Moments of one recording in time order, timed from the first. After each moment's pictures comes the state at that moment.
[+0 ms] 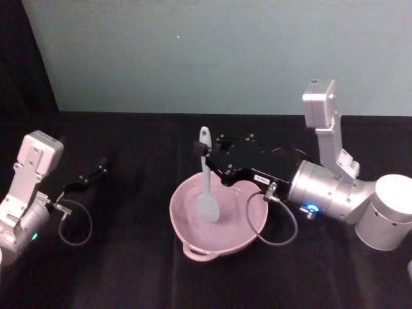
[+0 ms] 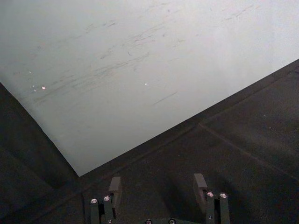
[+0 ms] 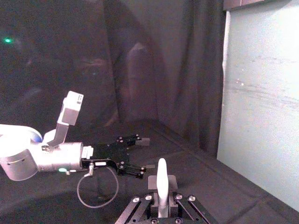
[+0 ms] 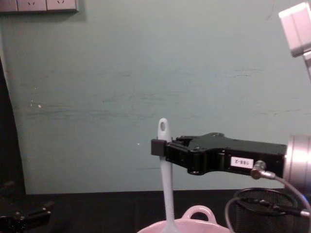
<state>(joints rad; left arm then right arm) -0.20 0.60 0.45 -1.41 -0.25 -0.12 0.03 0.41 0.44 -0.55 -1.49 0.53 0.01 0.62</state>
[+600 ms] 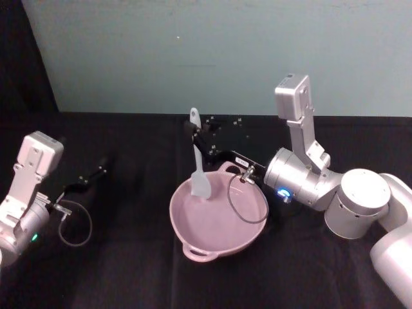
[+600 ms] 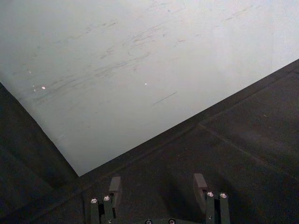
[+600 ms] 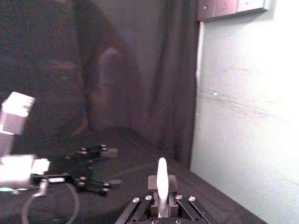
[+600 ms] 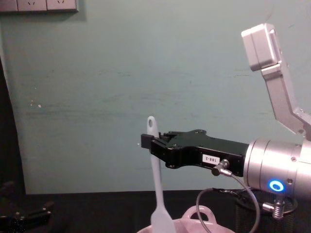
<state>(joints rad) -0.20 0.60 0.45 -1.41 -0.25 -0.12 0.03 0.49 0.31 -0.57 -1.30 0.43 -0.10 0.54</state>
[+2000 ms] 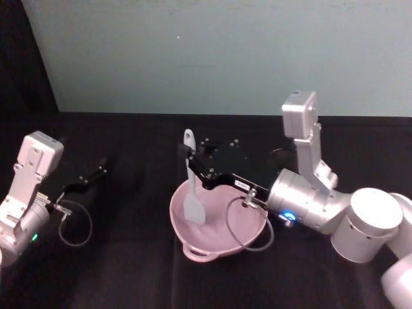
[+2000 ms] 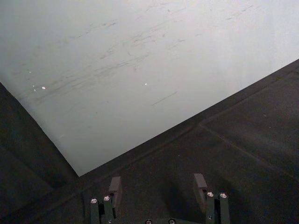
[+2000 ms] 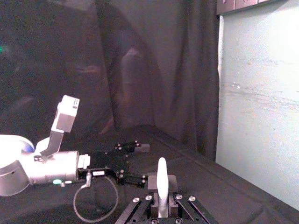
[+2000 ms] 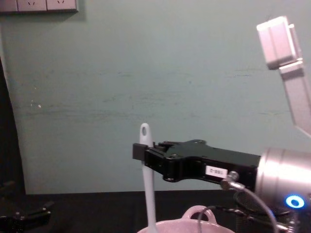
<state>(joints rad) -0.20 0.60 0.45 -1.41 -0.25 -0.12 0.03 0.37 0.35 -0.53 -1.47 0.46 -0.02 0.57</state>
